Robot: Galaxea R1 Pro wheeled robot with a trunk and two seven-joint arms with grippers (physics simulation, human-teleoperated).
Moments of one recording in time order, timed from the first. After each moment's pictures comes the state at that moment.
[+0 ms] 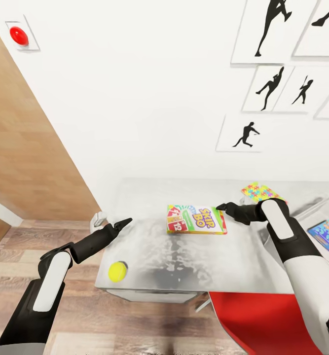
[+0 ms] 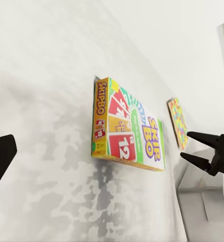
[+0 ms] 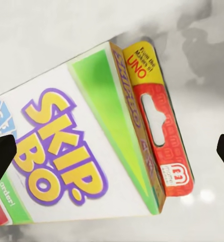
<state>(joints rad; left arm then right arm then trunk) -0.44 0.05 0.08 -1.47 0.87 0.79 -0.23 -0.91 -0.23 0.06 -1.04 -1.01 0.99 -0.37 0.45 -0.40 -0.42</state>
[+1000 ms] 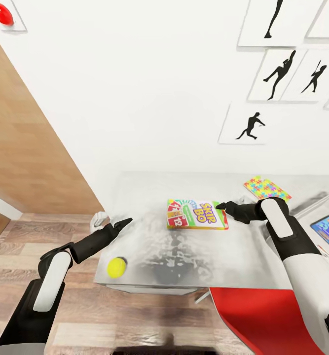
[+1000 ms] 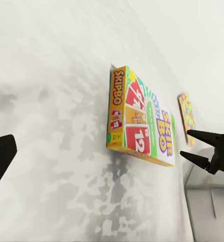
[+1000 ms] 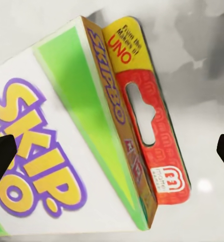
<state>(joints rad) -0.44 0.05 0.08 -1.47 0.87 0.79 -0.23 -0.92 -0.23 0.06 -1.02 -1.01 0.99 -0.37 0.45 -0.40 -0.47</state>
